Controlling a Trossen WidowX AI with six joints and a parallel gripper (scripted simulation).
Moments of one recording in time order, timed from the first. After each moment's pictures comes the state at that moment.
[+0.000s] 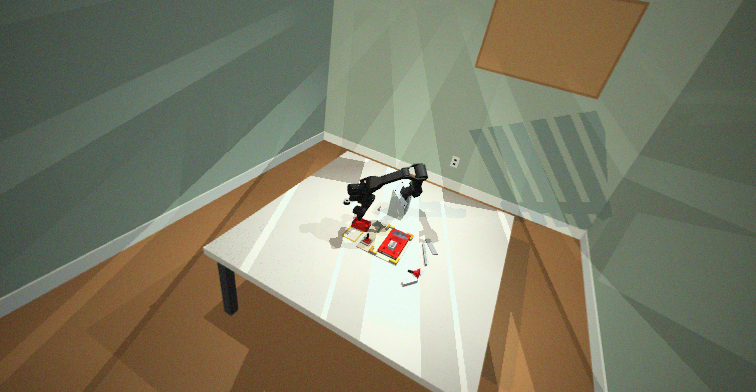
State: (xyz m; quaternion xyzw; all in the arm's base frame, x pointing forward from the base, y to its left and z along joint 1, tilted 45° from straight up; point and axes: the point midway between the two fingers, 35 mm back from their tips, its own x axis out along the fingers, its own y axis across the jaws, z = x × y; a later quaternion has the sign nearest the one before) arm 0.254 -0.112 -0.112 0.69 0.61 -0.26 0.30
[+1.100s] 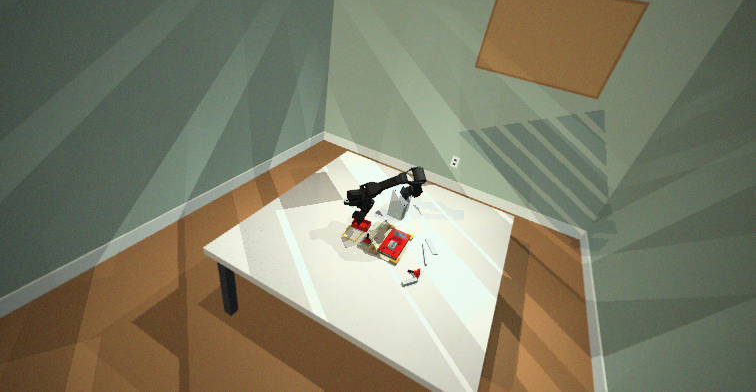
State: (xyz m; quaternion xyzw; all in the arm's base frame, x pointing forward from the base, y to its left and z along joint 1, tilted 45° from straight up) arm 0.259 -0.088 -0.134 0.69 0.61 -0.26 0.30
